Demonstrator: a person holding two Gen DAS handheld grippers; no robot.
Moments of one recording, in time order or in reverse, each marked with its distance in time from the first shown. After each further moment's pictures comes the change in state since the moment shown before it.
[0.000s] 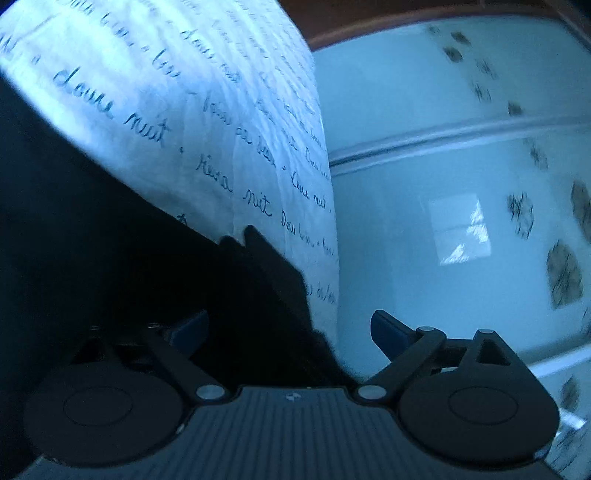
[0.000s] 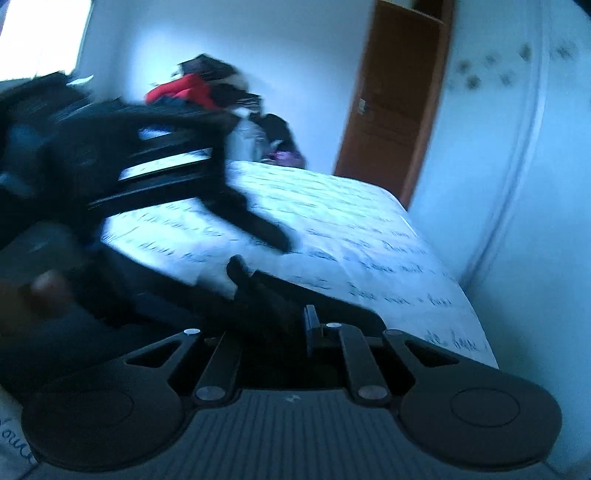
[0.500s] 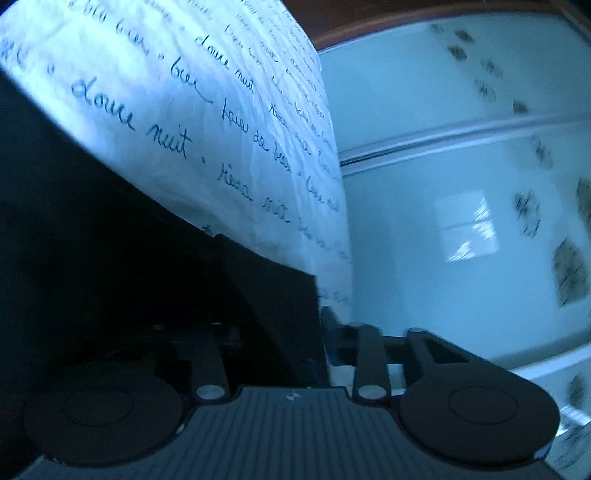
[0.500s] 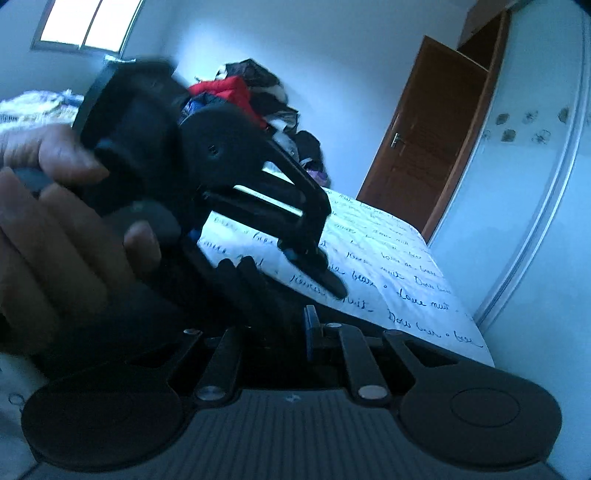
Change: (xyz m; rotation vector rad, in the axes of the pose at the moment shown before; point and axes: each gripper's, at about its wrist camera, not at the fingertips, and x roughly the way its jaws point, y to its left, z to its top) left arm -0.004 0.004 0.007 0.075 0.007 0.059; right arm -0.005 0.055 -0.006 -0.158 -0.051 0.018
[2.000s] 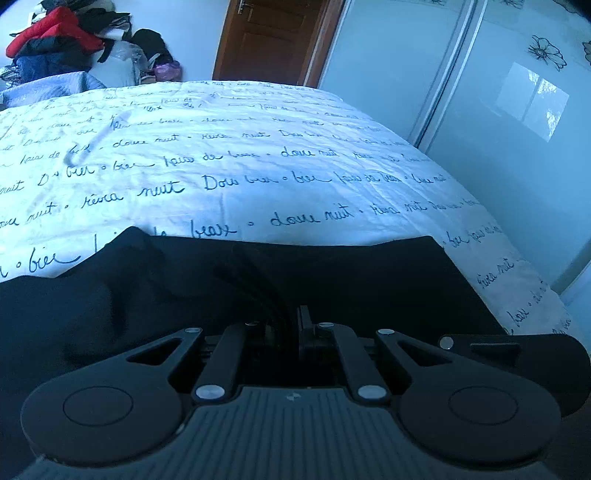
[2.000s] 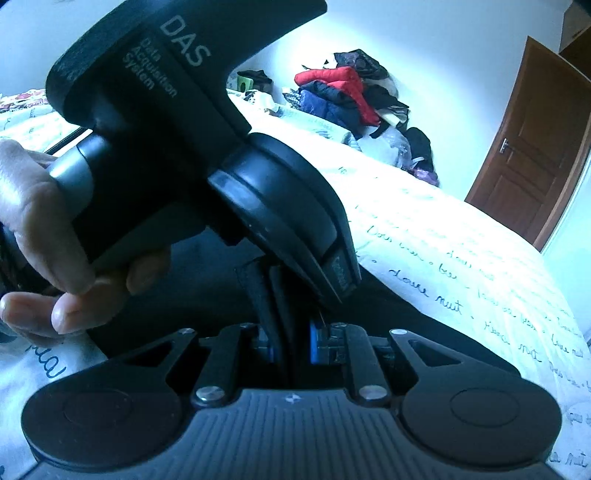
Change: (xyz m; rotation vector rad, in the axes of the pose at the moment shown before) left arm -0.114 0.028 -0.019 0.657 -0.176 0.490; right arm 0.055 0.098 0.040 -0.094 0.042 0.333
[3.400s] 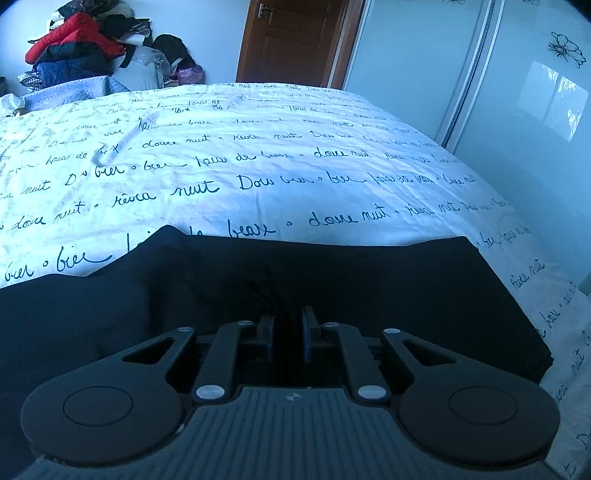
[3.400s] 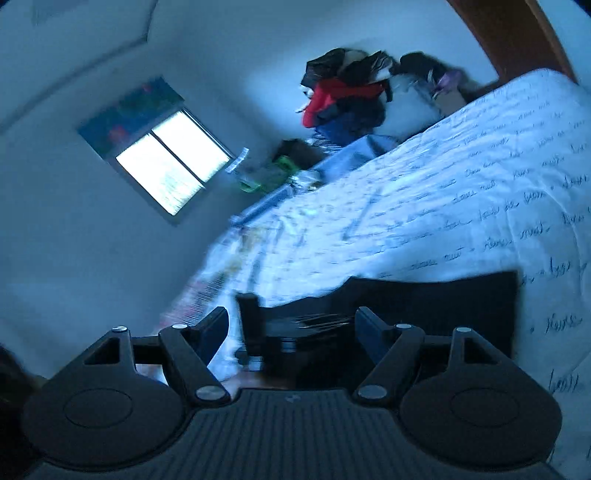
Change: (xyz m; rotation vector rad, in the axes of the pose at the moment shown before) left arm 0.005 0.010 -0.002 0.004 -0.011 0.088; right arm -0.228 -0.221 -0.022 0.848 -0.115 0.621
